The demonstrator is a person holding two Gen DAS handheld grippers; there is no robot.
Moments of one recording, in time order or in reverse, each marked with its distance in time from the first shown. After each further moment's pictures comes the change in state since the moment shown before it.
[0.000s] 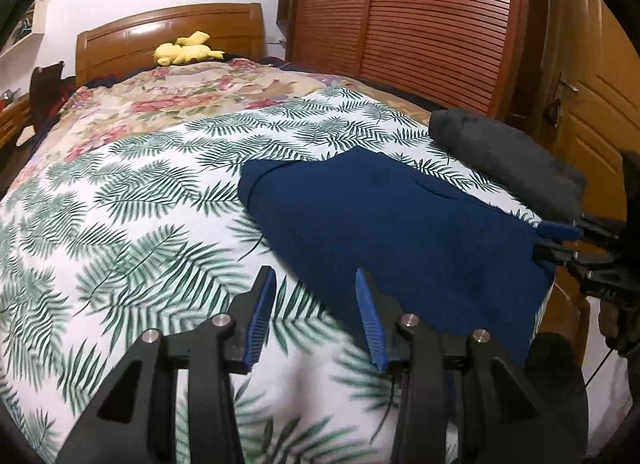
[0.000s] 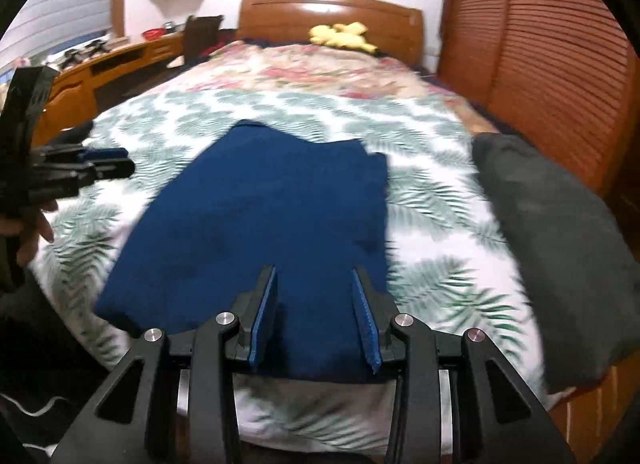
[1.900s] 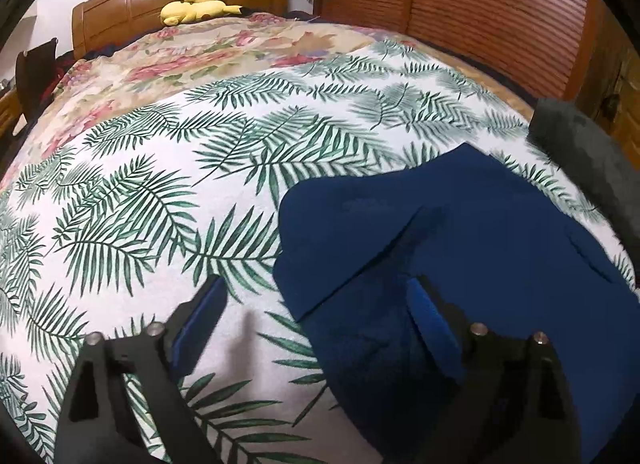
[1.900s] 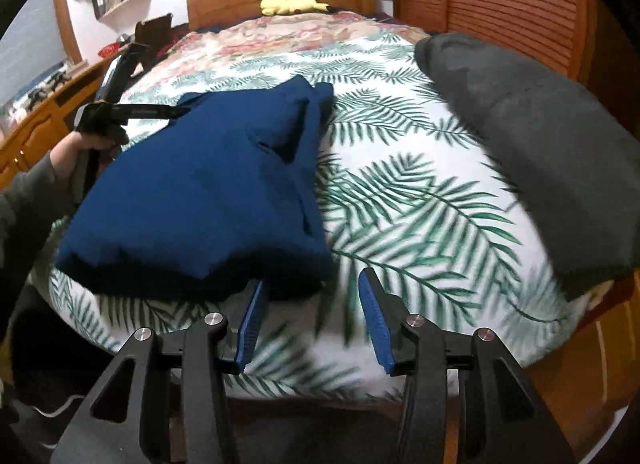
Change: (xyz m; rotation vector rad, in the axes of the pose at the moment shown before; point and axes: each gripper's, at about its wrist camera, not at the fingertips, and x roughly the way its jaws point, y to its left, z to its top) left arm 0.161 0.064 0.072 -0.025 0.159 0.087; right arm 0.007 -0.043 -0.046 0.213 0.095 0.063
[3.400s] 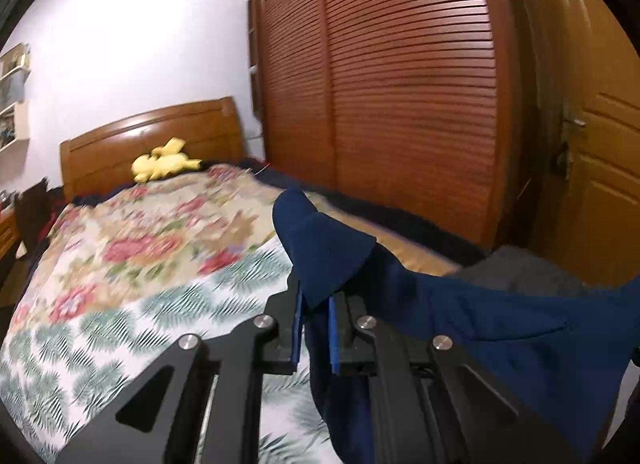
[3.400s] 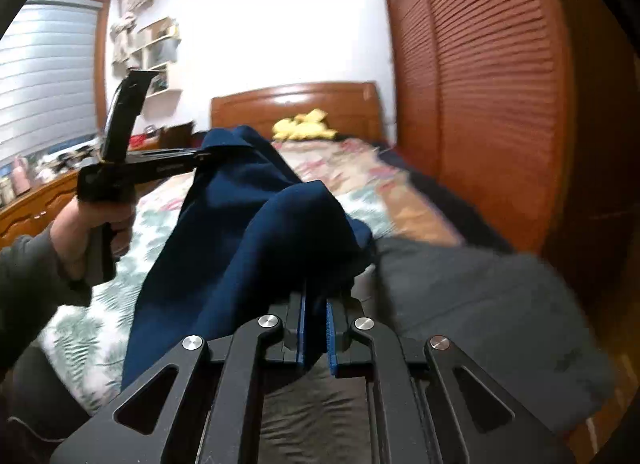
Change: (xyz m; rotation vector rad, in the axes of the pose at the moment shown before) left arm -0.143 -0.226 0.151 0.173 -0.453 -0.010; right arm -0.126 -0.106 0.119 -0.085 -0.462 -0.025
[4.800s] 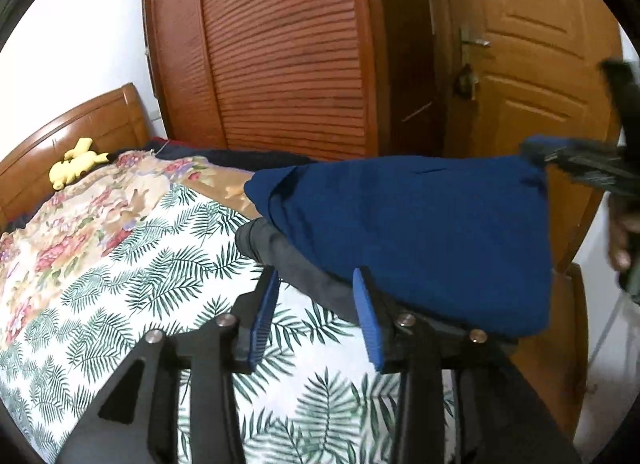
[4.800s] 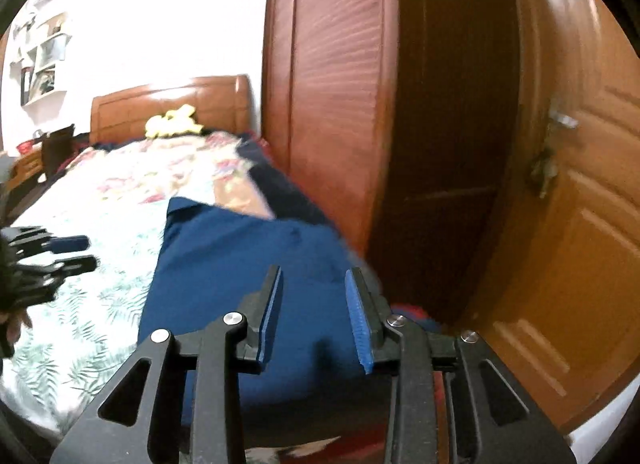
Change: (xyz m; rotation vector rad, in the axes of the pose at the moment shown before) left arm -0.022 -0.140 -0.062 0.175 0.155 -0.255; right arm -0.037 -0.124 -0.026 0.108 0.119 -0.374
